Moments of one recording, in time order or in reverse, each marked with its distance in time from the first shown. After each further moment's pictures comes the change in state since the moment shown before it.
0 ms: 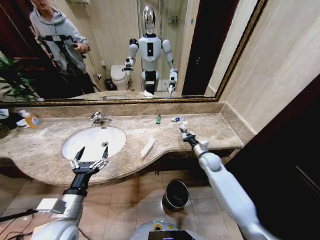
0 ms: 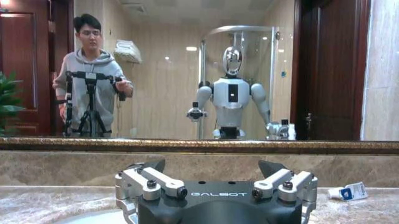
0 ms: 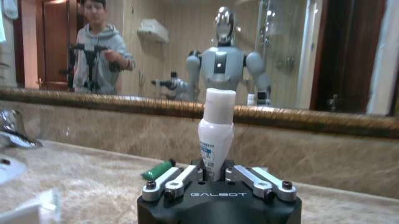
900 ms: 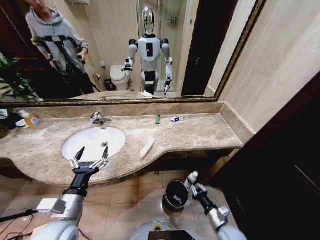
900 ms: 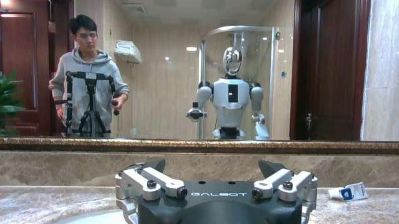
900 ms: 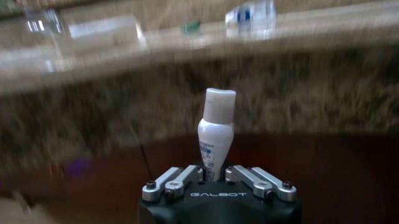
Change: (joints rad) left arm 0.000 0.000 0.000 0.000 0.000 0.000 0.000; right arm -0.622 0.202 0.064 -0.124 -0.142 0.301 -0.108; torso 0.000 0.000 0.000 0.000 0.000
